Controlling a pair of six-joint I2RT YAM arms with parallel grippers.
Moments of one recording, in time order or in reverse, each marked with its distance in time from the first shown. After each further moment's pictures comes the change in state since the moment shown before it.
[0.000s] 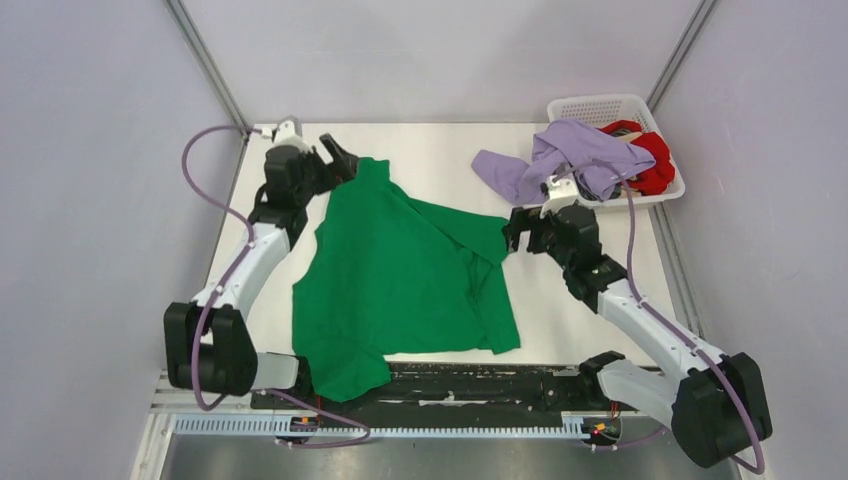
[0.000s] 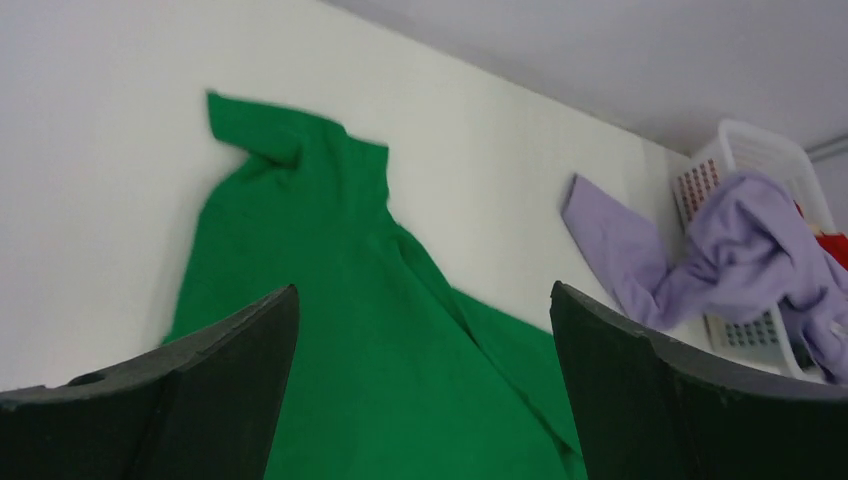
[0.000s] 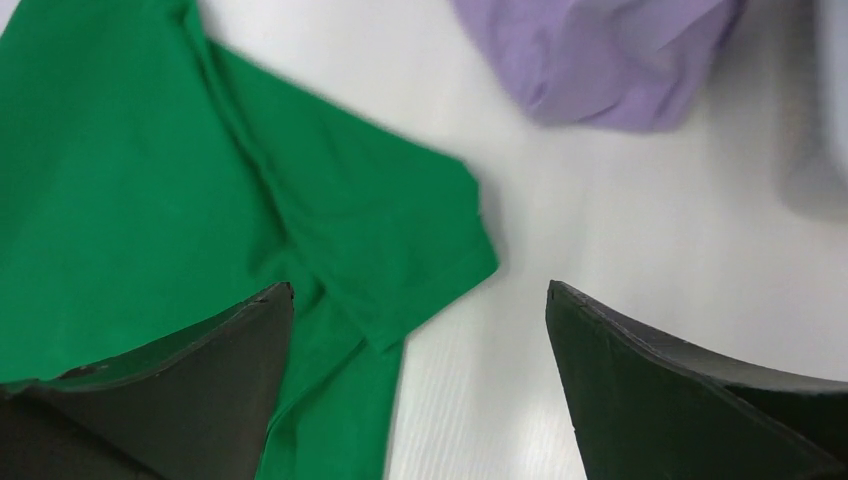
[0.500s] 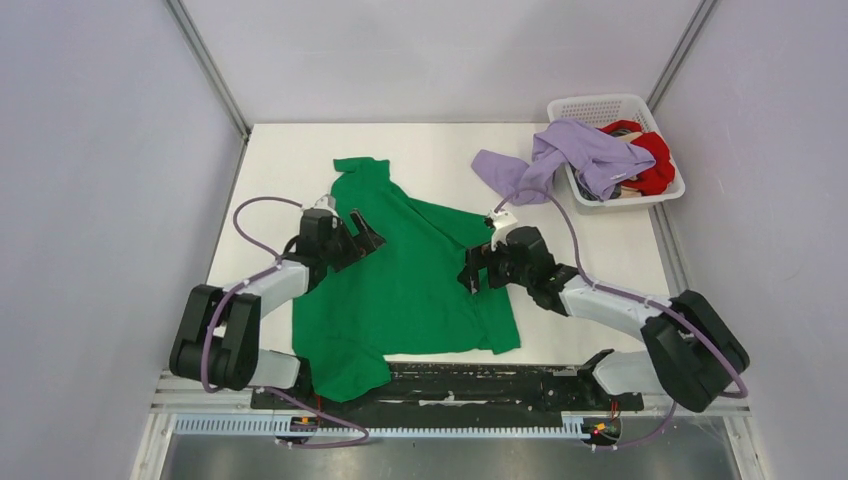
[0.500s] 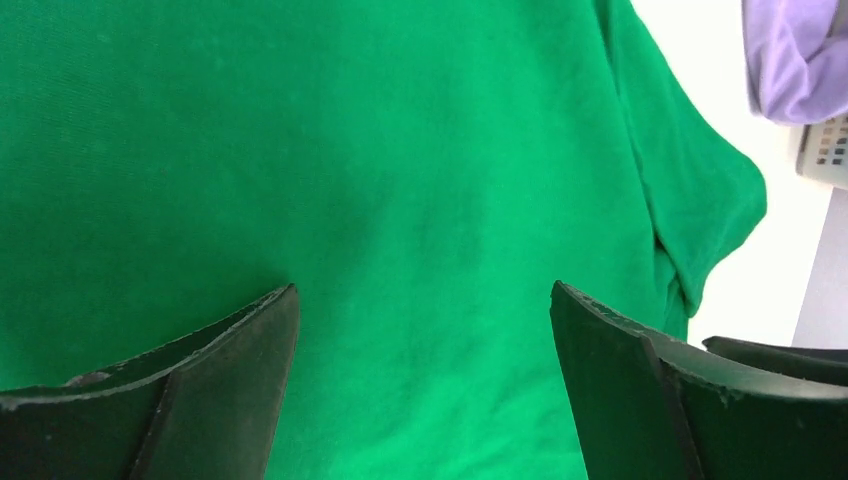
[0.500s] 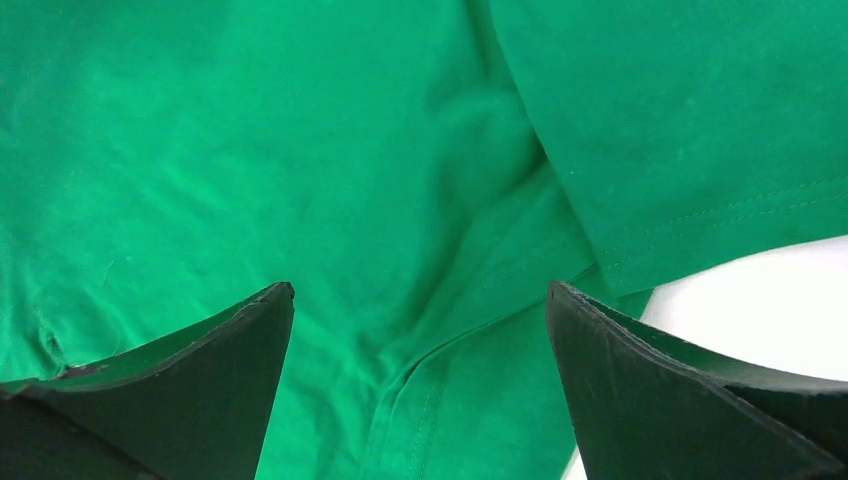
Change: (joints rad) left arm -0.095 -0.037 -0.502 0.078 0.160 -0.208; right arm 0.264 0.219 -0.100 0.107 -0.168 0.098
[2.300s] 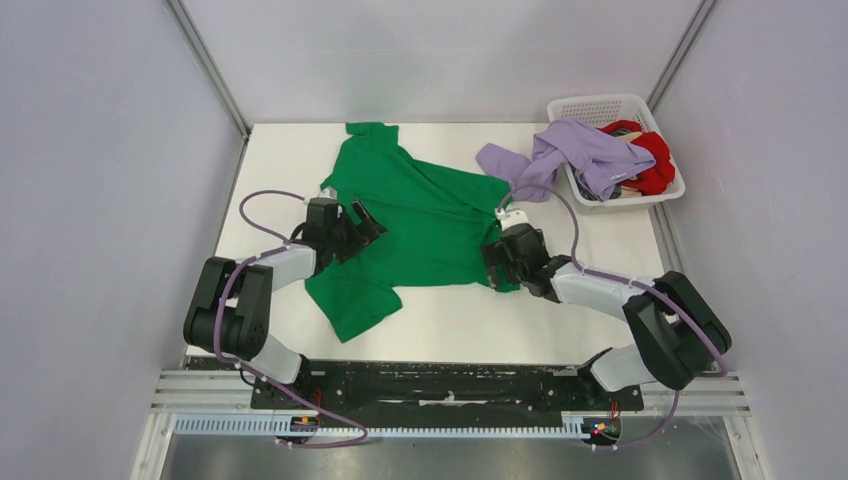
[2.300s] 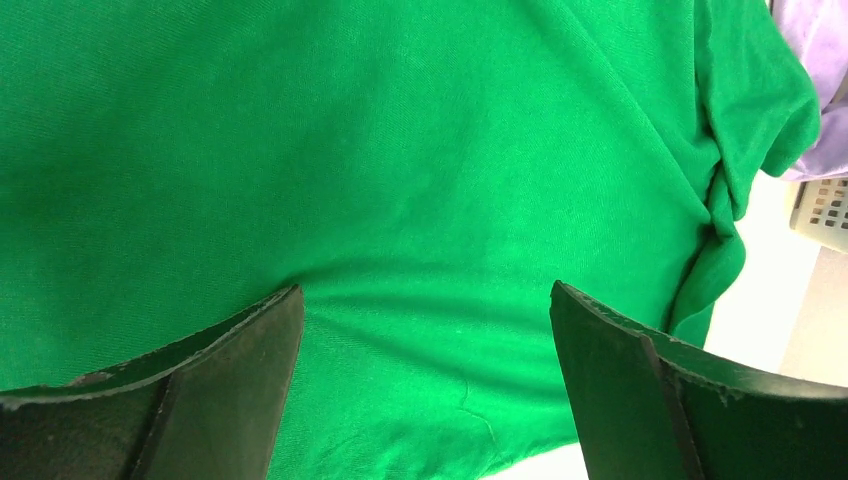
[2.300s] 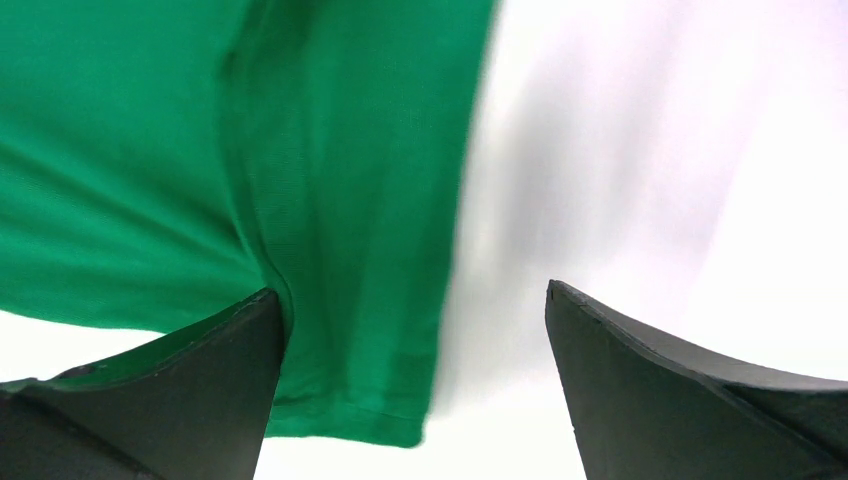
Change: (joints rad) left arm 0.012 0.190 0.109 0.039 -0.027 -0.065; right arm -0.024 0.170 0.087 -0.198 0.415 -0.100
